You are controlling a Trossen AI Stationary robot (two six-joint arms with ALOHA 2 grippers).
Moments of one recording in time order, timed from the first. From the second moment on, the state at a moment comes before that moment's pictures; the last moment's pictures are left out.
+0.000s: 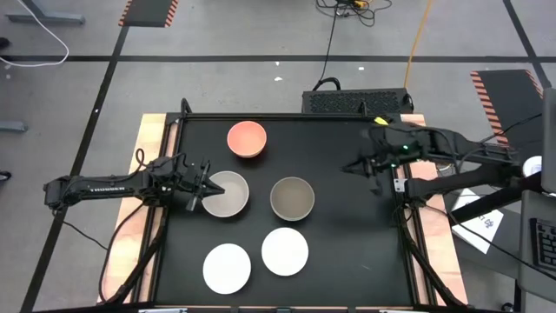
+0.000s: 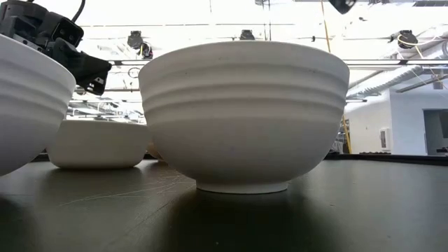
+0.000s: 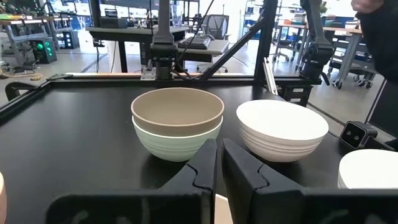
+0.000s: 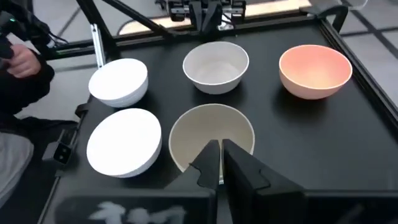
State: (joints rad) left arm 0.22 0.40 0.01 0.32 0.45 -0.01; right arm -0.08 0.88 1.09 -0.75 -0.13 0.10
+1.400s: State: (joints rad) left arm 0.22 0.40 0.01 0.32 0.44 -0.05; right arm -0.07 0.16 0.30 -0.32 -0.26 0.13
